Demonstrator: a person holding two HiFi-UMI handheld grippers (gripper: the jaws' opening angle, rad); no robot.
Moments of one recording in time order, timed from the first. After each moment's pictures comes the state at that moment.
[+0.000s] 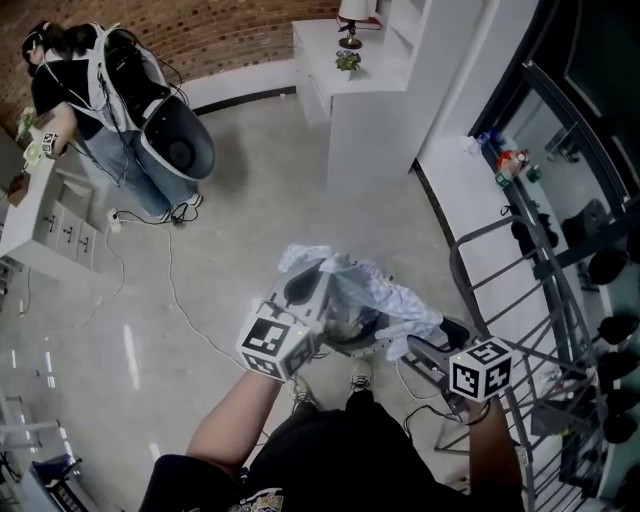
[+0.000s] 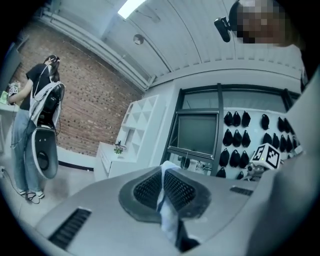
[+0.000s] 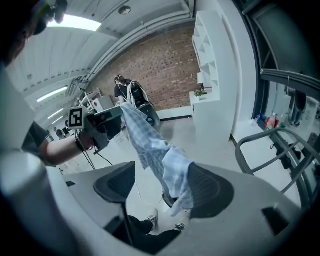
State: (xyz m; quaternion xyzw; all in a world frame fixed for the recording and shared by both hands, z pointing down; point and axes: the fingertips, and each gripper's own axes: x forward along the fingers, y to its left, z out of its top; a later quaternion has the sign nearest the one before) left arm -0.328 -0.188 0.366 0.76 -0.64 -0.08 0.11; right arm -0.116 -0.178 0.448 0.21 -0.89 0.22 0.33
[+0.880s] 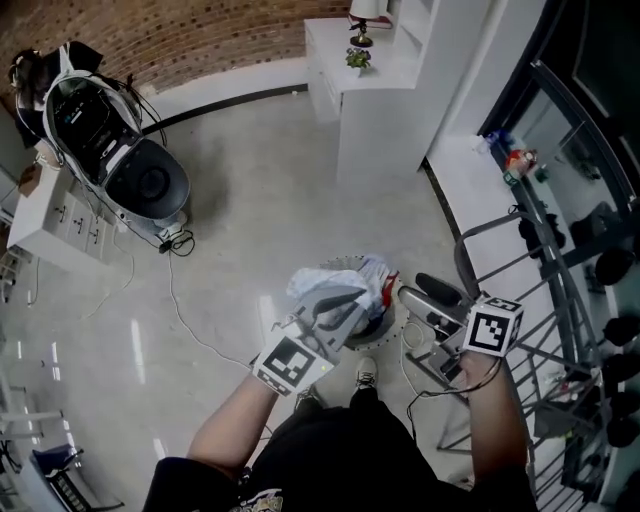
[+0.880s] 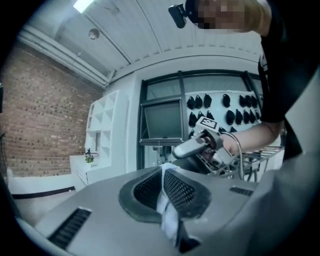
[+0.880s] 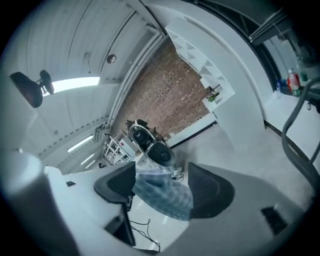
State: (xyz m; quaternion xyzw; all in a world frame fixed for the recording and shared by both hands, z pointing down) left arm -0.235 -0.139 0.359 0.86 -0.51 0.04 0.01; right arm -0.188 -0.196 0.372 0.10 -0.91 0.38 0.11
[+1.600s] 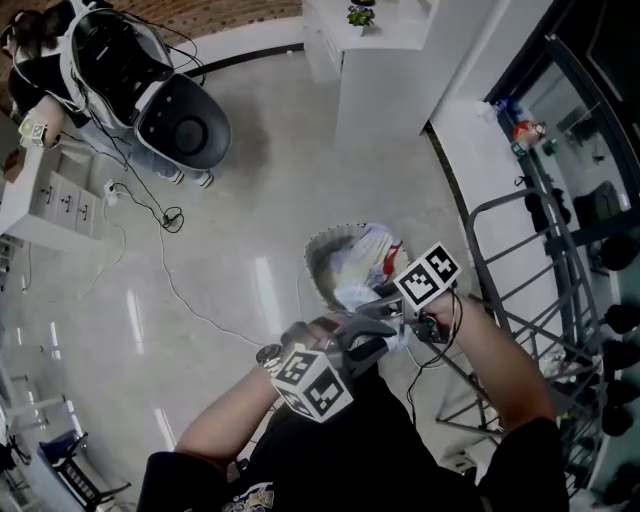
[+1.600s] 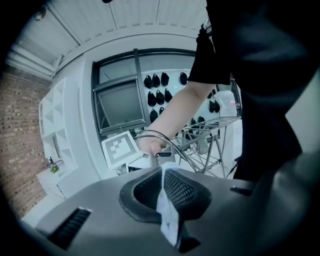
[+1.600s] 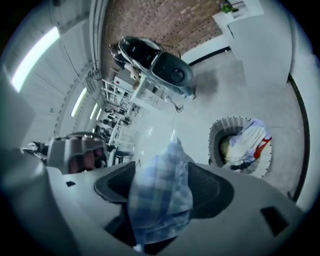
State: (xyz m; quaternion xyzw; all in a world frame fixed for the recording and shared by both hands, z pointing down) left arm -0.150 -0.084 0.436 0.93 -0.30 0.21 -0.06; right arm -0.228 -0.117 0.561 -0.11 -0.77 0.41 0.48
